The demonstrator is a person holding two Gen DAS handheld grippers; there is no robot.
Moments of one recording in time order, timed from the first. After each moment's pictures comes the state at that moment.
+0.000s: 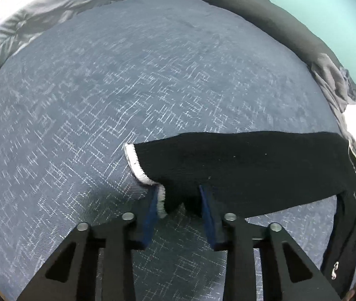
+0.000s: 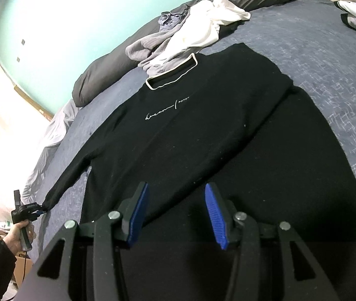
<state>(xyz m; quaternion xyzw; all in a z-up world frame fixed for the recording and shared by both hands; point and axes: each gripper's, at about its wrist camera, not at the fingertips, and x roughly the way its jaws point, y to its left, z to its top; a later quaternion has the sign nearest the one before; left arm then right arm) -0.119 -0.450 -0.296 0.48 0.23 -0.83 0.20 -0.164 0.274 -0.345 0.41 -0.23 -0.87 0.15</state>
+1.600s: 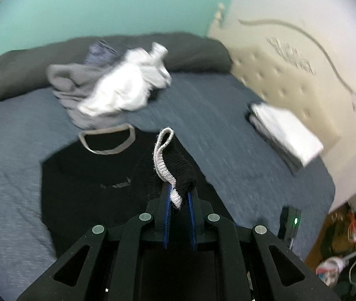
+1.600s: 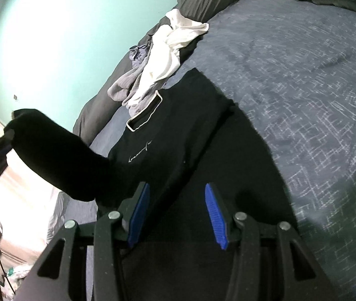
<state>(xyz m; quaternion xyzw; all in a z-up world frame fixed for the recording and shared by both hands) -0.241 0.084 -0.120 0.43 0.03 -0.87 -0.22 -0.151 0.379 -0.343 0.37 -0.36 -0.85 0.12</state>
